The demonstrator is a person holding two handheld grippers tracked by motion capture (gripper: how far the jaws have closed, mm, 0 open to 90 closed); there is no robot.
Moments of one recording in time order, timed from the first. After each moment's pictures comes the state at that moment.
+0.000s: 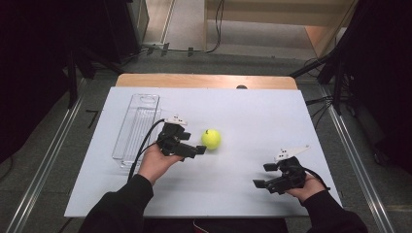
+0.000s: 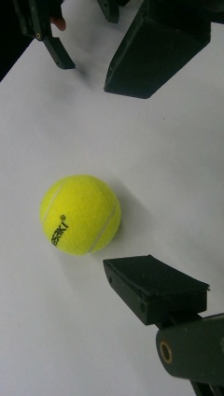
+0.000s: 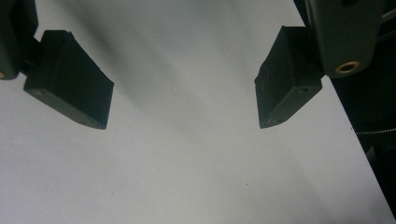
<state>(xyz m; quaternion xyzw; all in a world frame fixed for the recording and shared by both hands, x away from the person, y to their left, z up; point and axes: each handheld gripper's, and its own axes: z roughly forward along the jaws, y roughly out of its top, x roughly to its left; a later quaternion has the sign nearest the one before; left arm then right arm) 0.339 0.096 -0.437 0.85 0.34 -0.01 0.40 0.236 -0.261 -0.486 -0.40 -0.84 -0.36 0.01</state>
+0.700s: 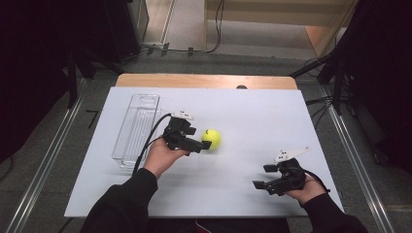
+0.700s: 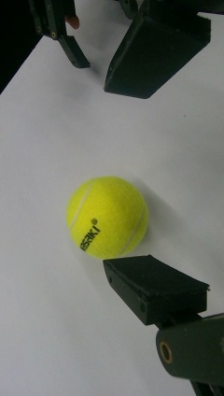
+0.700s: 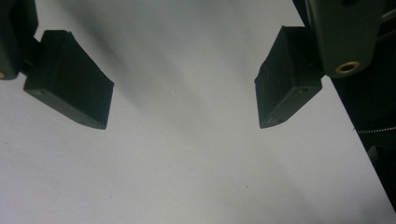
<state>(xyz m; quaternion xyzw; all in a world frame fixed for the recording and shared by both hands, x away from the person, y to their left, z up) 0.352 0.079 -0.432 0.85 0.32 -0.01 0.41 0.233 -0.260 -0.487 -0.41 -0.84 -0.36 0.00</state>
